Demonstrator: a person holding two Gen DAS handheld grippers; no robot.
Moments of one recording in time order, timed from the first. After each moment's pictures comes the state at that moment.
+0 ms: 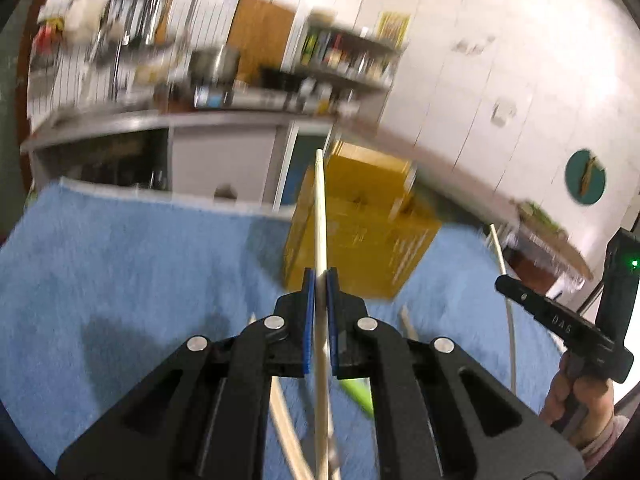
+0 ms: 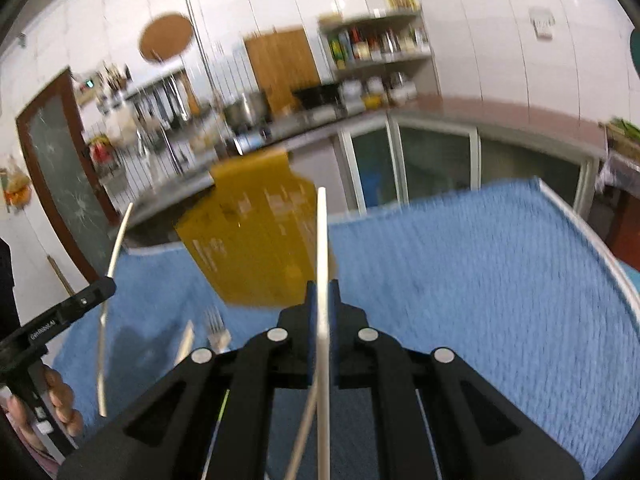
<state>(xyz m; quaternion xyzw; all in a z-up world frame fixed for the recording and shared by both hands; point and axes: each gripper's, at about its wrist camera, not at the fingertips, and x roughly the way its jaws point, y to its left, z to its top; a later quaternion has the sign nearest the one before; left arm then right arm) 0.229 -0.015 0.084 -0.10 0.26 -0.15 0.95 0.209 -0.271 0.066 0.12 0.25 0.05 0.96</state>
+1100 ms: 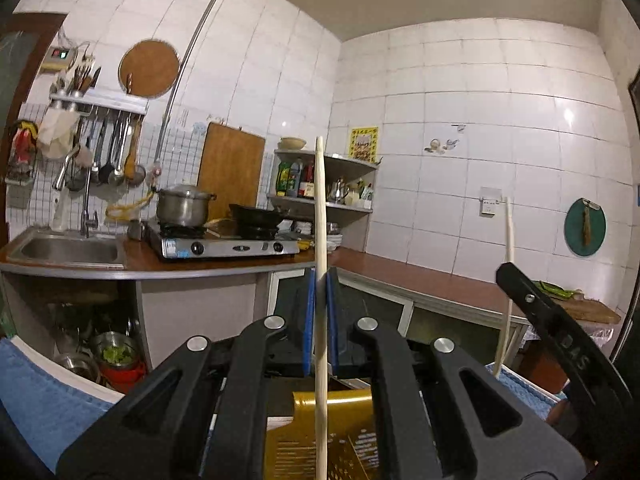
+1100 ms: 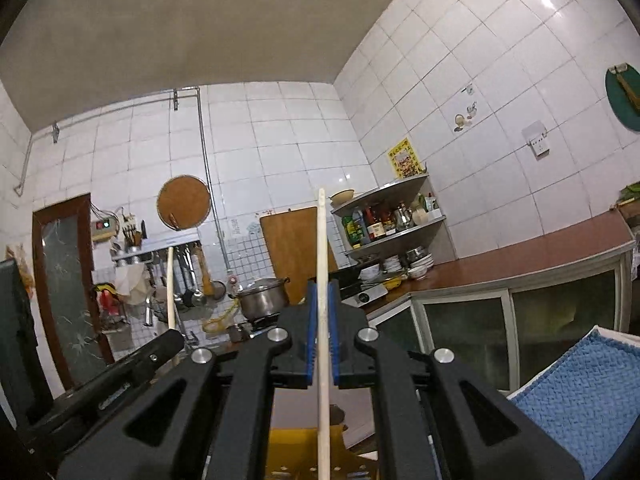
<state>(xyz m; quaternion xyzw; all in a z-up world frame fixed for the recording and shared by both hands) 0.367 -0.076 0.153 -0.08 0.04 -0.16 0.98 0.308 -0.229 0.139 0.16 -0.08 0.02 0.98</state>
